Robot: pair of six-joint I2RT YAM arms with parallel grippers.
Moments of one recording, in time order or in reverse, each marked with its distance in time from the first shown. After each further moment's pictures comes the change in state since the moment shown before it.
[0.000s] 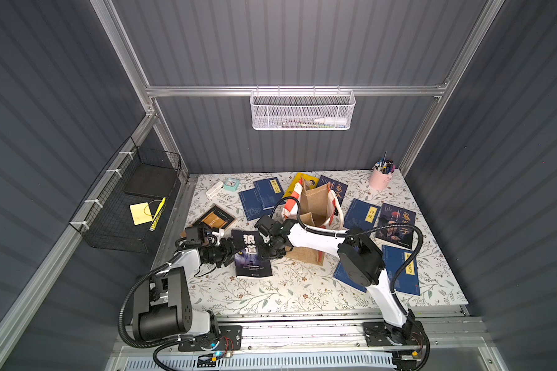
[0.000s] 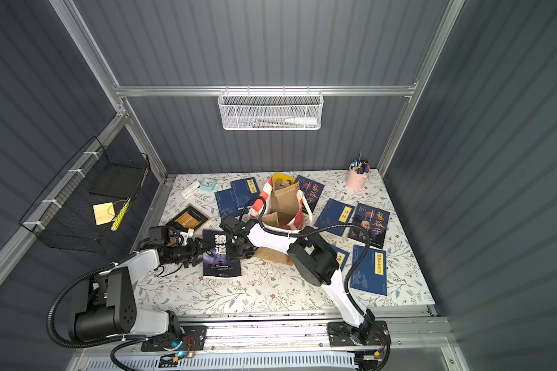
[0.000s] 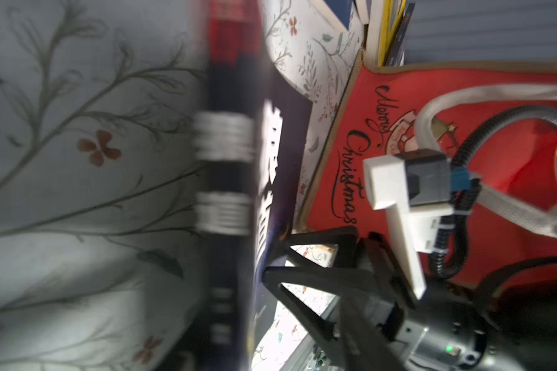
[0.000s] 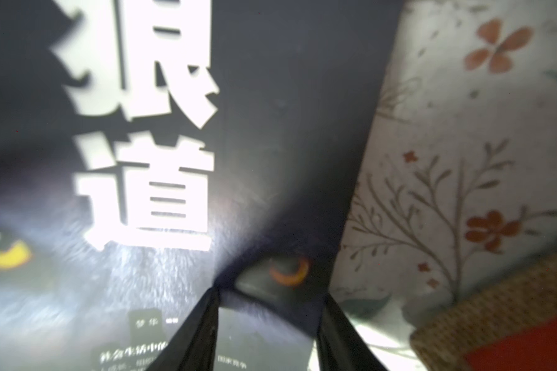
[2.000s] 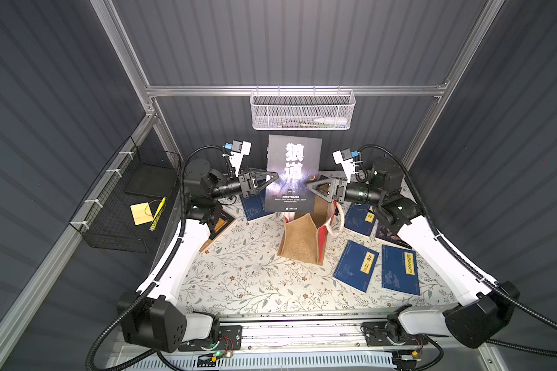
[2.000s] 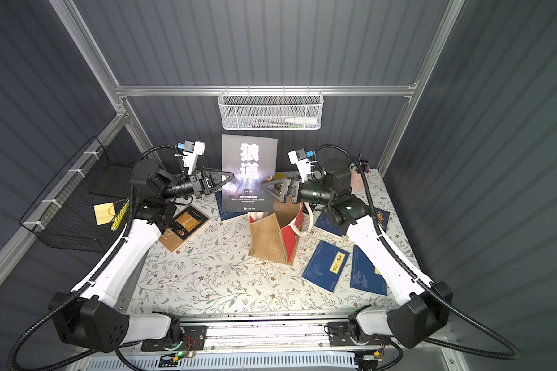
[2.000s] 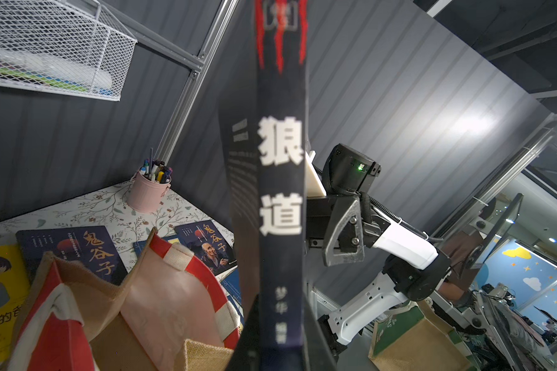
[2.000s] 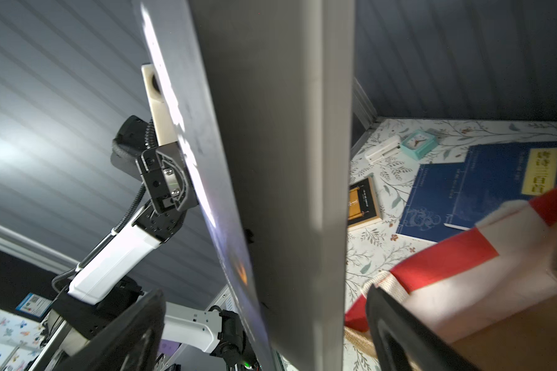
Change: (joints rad) left arm -0.393 -0.042 0.702 0.637 0.214 -0.301; right arm -0.534 -0.915 -0.429 0.611 -0.642 -0.031
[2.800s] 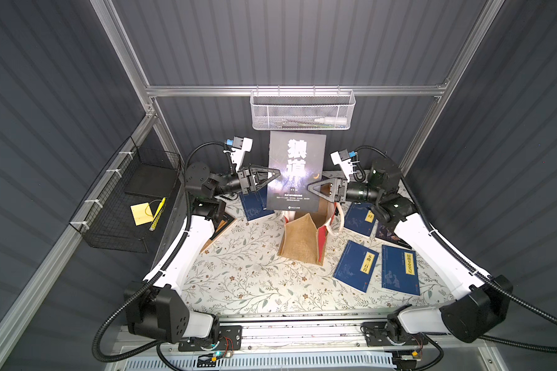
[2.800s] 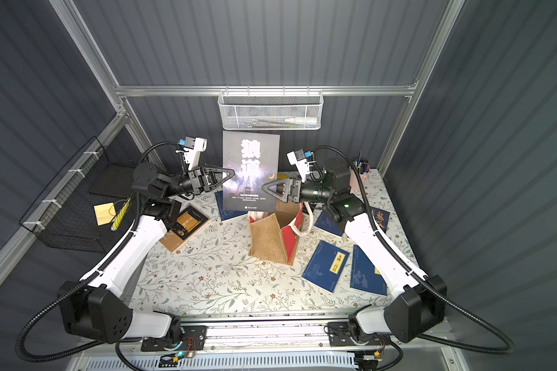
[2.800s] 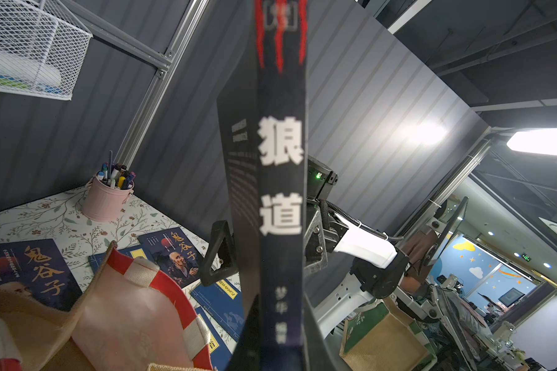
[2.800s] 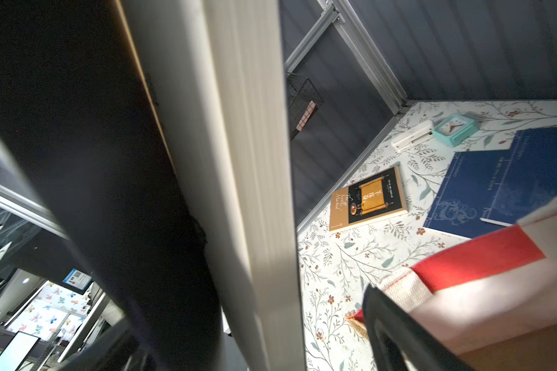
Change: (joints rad) left arm -0.013 0.047 -0.017 0.257 0.056 -0.230; right arm -0.025 0.037 -0.016 0.056 -0.121 0.050
